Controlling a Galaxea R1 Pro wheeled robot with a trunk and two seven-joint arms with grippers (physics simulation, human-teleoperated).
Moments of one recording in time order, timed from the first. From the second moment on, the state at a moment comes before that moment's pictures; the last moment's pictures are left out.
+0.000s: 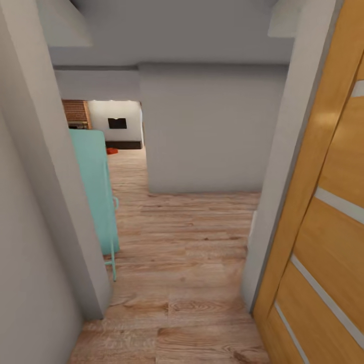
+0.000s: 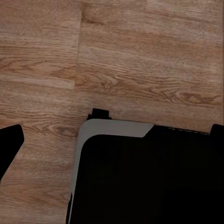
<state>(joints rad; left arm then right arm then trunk) -0.23 0.05 0.00 -0.01 0.18 -0.06 -0.06 -0.22 0.00 0.86 0.03 -0.81 -0.09 0.07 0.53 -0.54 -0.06</state>
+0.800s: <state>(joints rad) -0.23 0.05 0.00 -0.01 0.18 -0.07 -0.06 -0.22 0.00 0.86 0.03 -0.81 -0.09 0.07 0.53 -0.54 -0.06</state>
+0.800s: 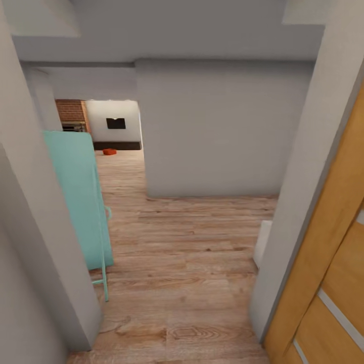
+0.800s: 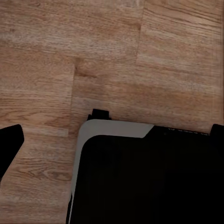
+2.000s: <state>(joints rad) -0.23 0.05 0.00 -0.01 0.18 -0.07 -0.06 -0.22 0.00 0.86 0.03 -0.81 -0.09 0.07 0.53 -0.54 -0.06</state>
